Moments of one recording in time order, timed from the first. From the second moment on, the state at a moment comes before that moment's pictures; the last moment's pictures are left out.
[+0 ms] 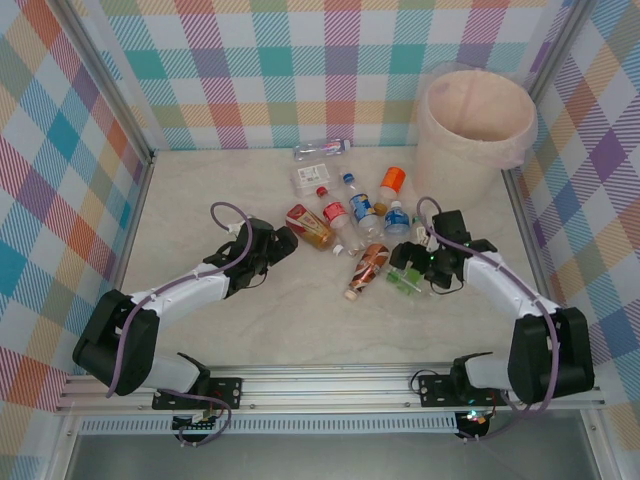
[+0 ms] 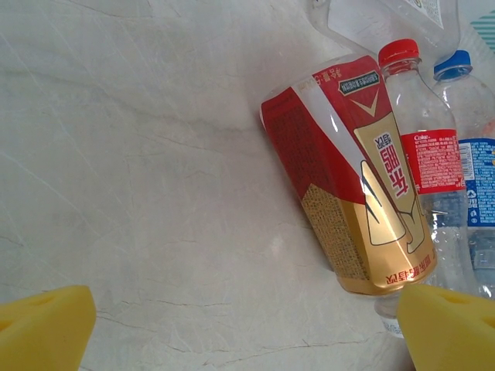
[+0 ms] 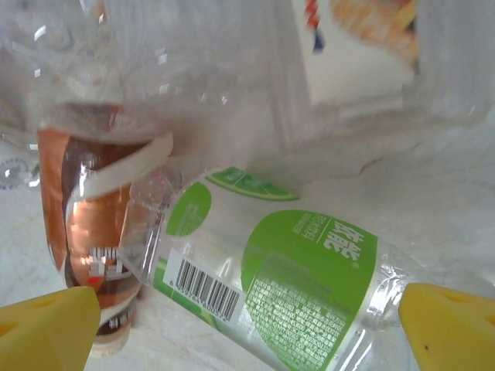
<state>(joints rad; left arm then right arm) -0.52 1.39 0.73 -0.11 -0.17 -0.97 0.22 1.28 0.77 -0.63 -0.26 0.54</state>
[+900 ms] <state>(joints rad) -0.52 1.44 0.74 -0.11 -0.17 -0.97 0.57 1.51 0.89 -0.81 0.01 0.49</state>
